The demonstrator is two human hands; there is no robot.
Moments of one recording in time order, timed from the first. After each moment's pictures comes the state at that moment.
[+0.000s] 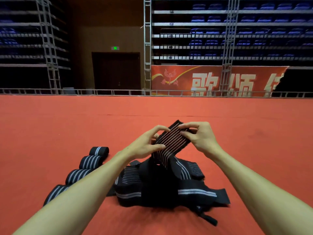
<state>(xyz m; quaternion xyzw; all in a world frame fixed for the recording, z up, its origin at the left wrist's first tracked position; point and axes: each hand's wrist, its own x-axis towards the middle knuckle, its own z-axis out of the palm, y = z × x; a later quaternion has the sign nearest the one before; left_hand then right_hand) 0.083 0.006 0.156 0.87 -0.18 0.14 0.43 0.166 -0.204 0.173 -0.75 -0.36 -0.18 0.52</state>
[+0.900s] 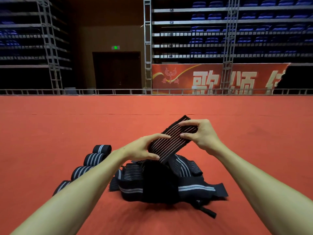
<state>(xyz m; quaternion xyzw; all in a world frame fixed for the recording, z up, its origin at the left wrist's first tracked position) 0.066 0.019 0.152 0.93 -0.20 0.07 0.31 0.146 -0.219 0.184 -0.77 -0.37 -0.14 0.49</state>
